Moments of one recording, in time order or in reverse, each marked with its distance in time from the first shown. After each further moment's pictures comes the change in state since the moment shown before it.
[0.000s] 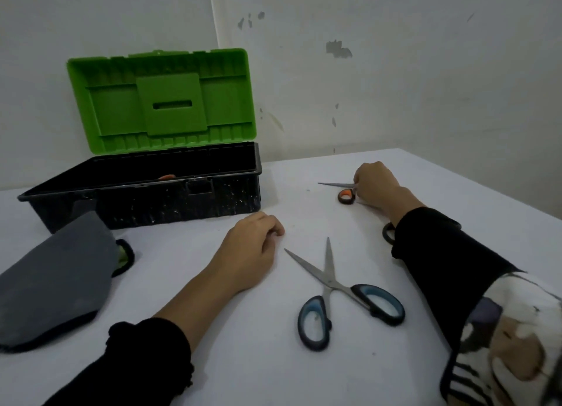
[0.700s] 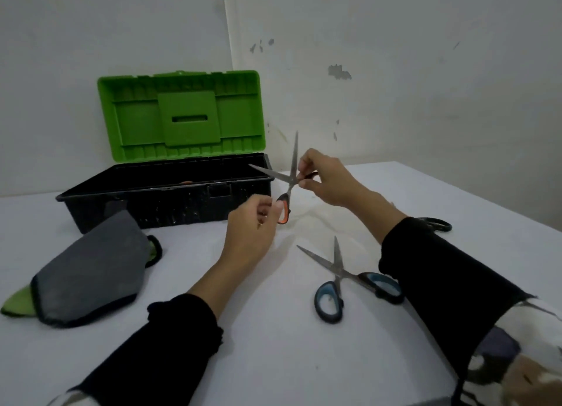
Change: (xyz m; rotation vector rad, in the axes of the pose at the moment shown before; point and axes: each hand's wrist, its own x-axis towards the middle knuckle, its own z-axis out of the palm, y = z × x) left_hand -0.005 0.015 -0.024 -0.351 0.334 -0.228; right_hand -0.061 -0.091 -0.044 0.678 0.089 -0.534
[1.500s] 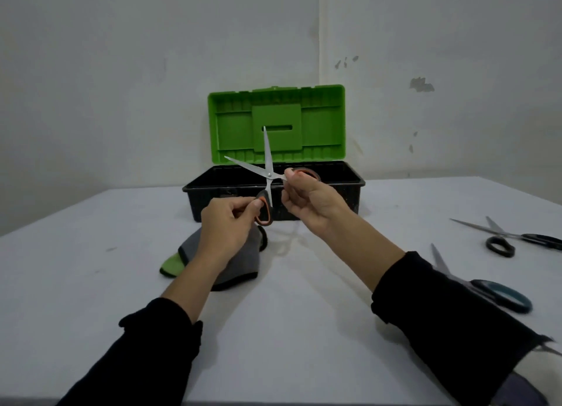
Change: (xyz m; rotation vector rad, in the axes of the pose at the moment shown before) left_hand -0.019 -0.047 -0.169 0.115 0.239 -0.059; right_hand 0.006 -0.173 0.127 1.538 0.077 0.630
